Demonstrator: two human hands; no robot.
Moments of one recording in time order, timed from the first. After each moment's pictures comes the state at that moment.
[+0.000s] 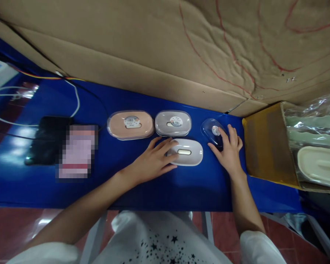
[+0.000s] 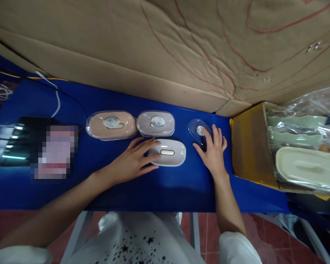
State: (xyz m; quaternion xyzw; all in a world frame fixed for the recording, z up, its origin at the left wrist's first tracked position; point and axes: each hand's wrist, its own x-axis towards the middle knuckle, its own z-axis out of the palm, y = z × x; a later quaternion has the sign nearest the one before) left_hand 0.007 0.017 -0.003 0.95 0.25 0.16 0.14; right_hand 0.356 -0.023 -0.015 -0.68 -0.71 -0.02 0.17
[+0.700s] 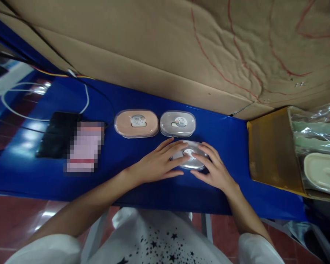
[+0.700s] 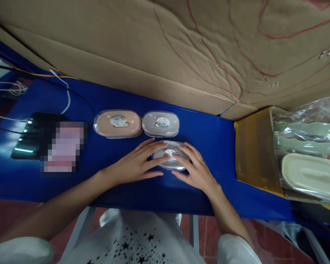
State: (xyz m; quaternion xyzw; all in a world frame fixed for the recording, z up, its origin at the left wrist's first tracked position) left_hand 0.011 0.015 -0.001 0.94 0.19 0.24 0.14; right_hand 0.302 -0.049 0.001 -0.42 -0.86 0.13 0.26
